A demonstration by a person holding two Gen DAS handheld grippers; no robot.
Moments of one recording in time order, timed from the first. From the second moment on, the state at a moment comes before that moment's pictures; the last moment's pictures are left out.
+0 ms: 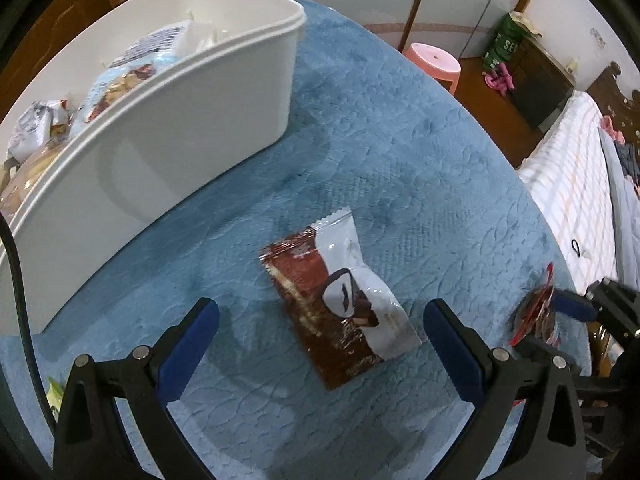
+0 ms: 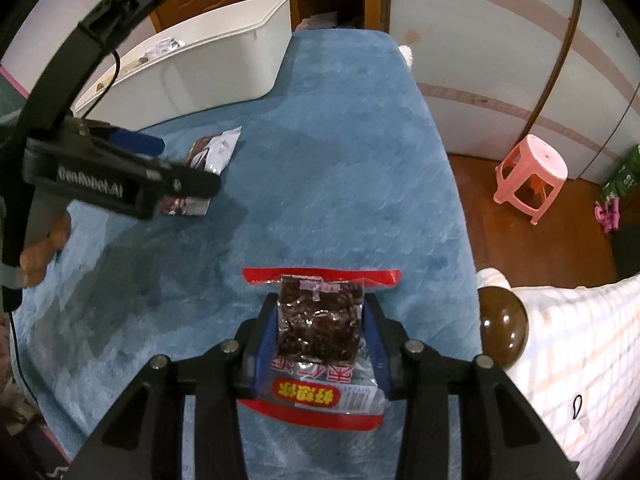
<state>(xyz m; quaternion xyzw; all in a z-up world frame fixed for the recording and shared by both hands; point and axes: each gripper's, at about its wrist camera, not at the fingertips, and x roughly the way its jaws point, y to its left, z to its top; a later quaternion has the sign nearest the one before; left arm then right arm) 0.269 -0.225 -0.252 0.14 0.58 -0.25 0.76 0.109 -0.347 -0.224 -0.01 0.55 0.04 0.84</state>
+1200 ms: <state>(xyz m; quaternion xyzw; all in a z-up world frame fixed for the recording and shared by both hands) 0.216 -0.214 -0.216 0.18 0.52 -0.26 0.79 0.114 -0.345 -0.199 0.00 0.53 0.03 0.85</state>
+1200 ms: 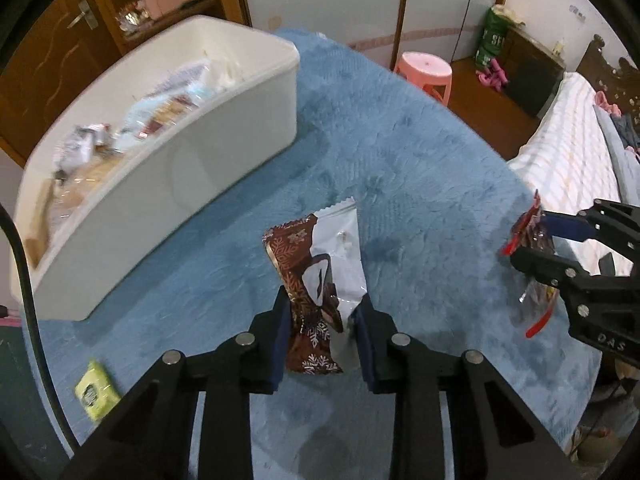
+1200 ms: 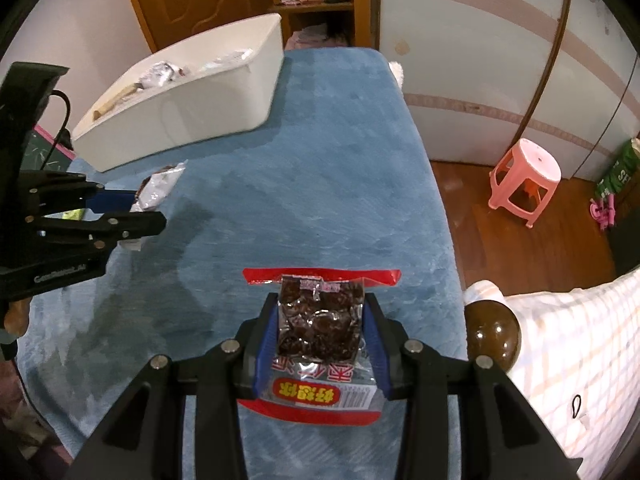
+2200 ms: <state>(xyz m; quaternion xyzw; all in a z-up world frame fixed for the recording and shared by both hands) 0.351 -0.039 -0.037 0.13 0.45 -0.08 0.88 0.309 -0.200 -0.010 -0.07 0.39 0.08 0.91</state>
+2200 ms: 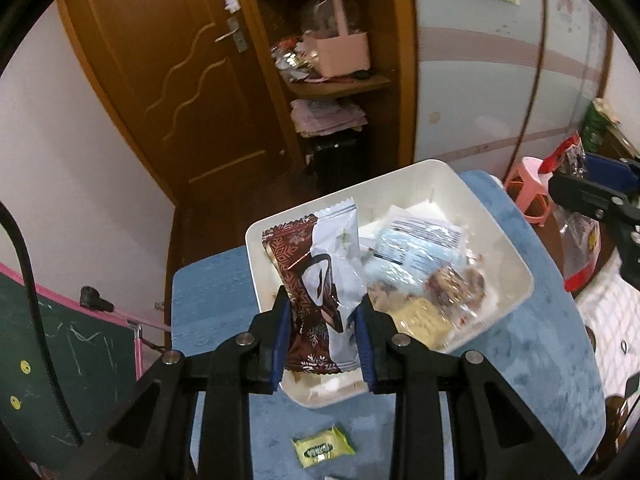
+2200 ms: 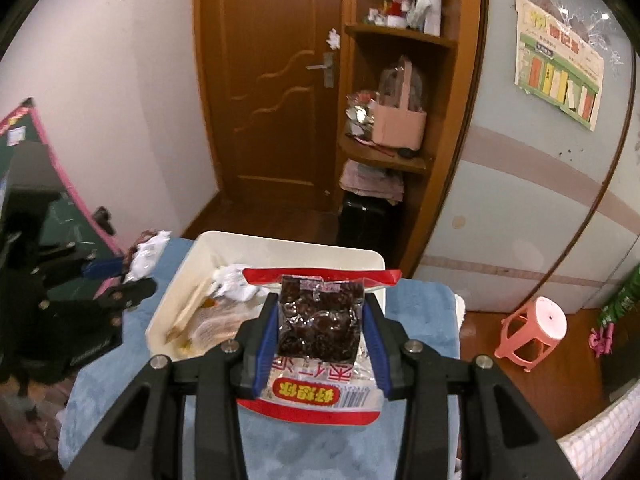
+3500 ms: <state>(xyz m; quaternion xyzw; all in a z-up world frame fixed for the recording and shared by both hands) 0.237 0.051 -0.075 0.20 0.45 -0.18 0.85 0.229 -0.147 -0.051 -0.07 0.43 0.20 0.88</state>
